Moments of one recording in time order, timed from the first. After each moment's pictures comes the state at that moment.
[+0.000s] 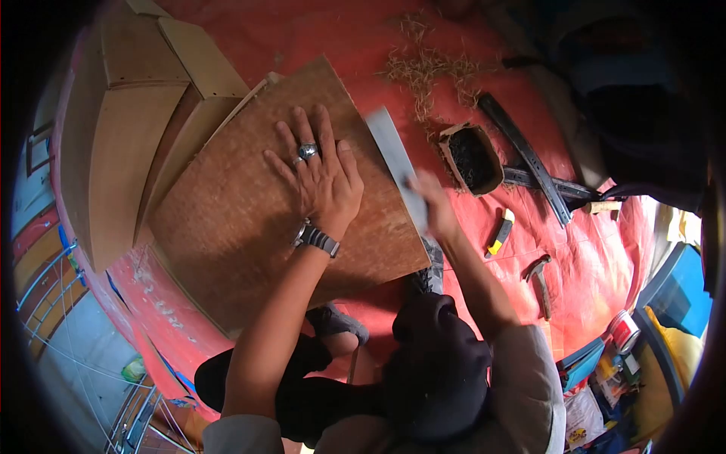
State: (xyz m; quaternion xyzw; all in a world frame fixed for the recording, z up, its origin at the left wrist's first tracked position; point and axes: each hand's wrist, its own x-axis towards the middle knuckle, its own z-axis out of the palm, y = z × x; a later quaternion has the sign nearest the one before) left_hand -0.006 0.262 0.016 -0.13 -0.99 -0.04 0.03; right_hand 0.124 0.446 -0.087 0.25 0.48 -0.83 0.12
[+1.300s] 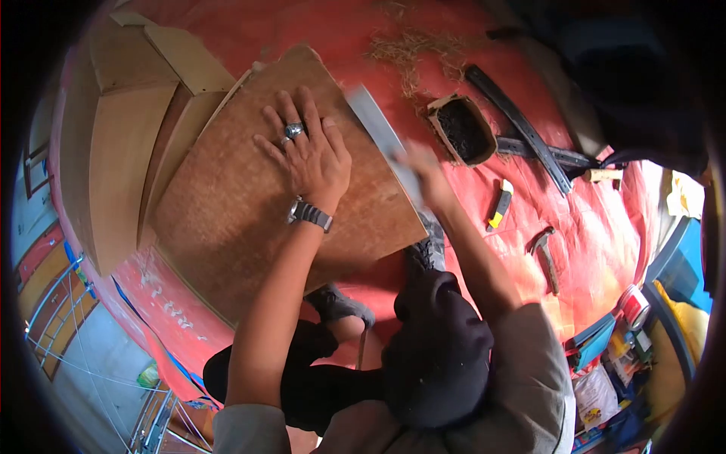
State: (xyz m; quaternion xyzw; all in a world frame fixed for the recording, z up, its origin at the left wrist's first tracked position) left_hand -0.006 0.262 0.010 -0.13 -0.99 -0.05 0.04; right_hand 0.106 0.439 -0.064 0.23 0.46 -0.85 0.13
